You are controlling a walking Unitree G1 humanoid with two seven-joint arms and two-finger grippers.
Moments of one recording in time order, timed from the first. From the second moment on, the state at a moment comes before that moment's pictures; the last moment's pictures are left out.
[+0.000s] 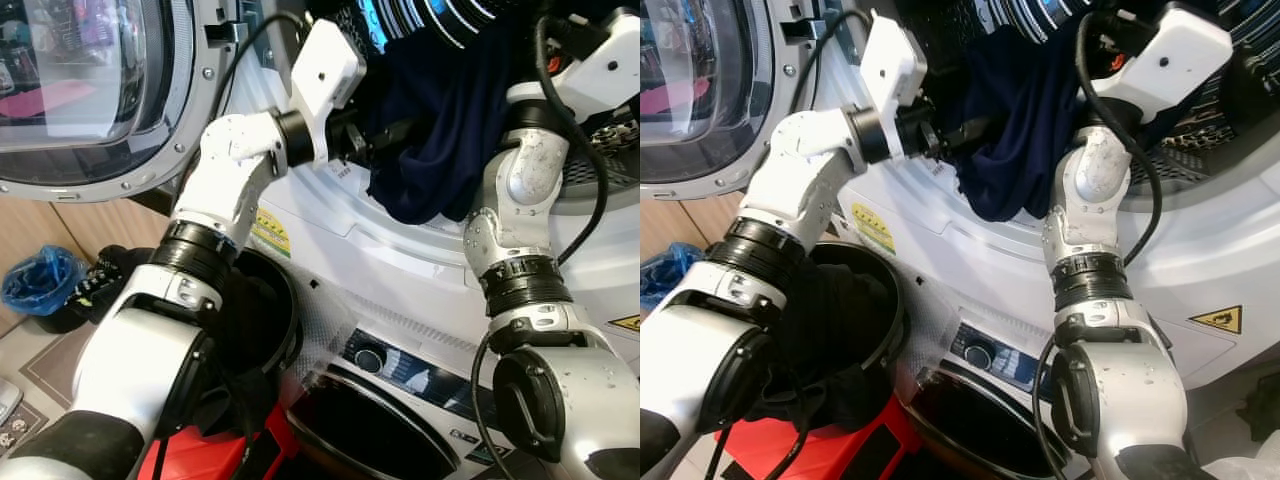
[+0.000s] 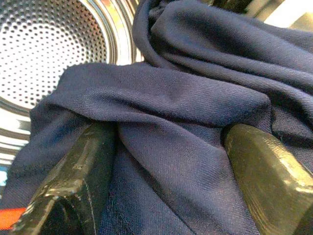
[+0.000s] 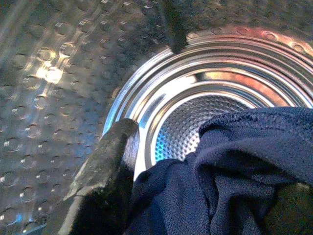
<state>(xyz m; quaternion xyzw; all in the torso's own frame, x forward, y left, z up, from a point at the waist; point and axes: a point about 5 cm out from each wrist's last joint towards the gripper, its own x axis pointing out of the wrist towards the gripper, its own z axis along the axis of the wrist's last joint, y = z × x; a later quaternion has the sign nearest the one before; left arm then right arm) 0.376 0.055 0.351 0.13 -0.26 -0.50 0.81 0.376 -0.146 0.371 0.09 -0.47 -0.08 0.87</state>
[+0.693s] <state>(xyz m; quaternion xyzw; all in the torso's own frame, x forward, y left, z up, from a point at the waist) 0.375 0.046 0.357 0.08 -0.28 -0.55 0.78 0.368 -0.122 0.364 0.05 -0.48 0.04 0.87</state>
